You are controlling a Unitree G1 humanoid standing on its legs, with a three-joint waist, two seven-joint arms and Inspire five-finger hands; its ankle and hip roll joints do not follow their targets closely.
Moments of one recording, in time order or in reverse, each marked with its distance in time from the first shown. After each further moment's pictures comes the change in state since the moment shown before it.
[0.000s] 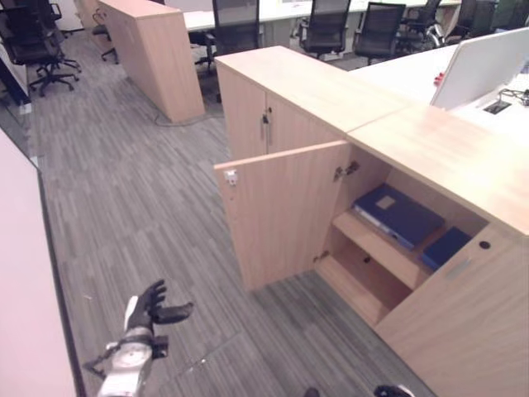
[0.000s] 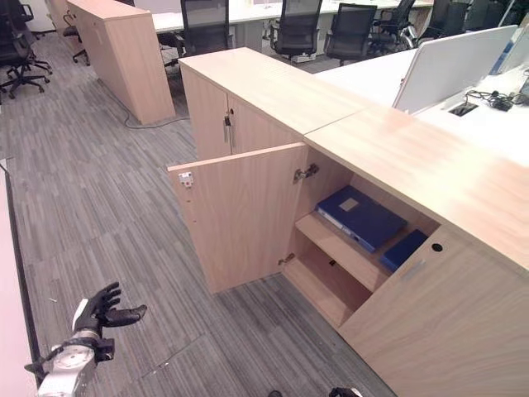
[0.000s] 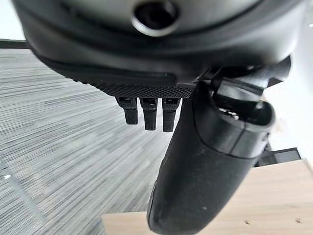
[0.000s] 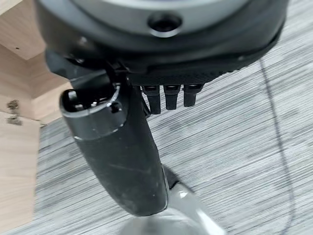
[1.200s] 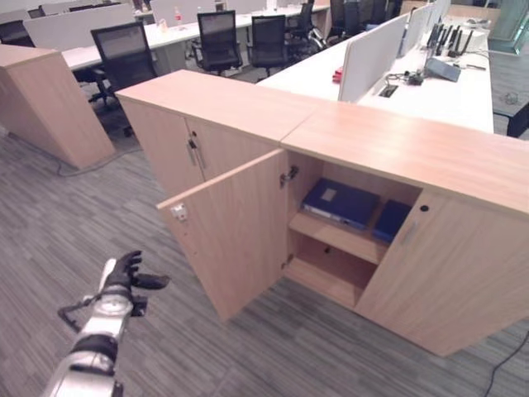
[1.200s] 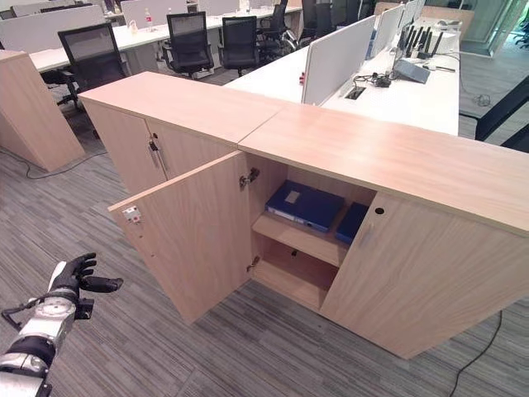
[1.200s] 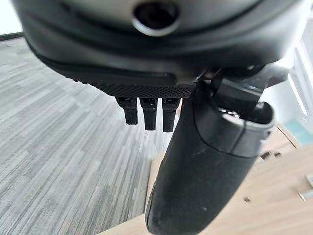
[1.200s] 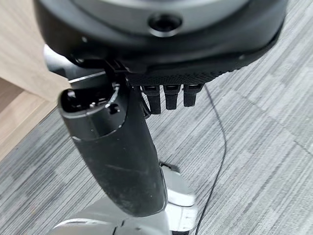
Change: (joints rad) left arm -0.398 0.215 -0.236 0.395 -0.042 0.003 -0.005; right arm 0.038 -0.031 -0.032 0.117 -0.003 0.003 0.020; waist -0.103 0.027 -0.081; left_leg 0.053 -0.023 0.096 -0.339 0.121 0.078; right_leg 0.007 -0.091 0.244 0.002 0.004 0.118
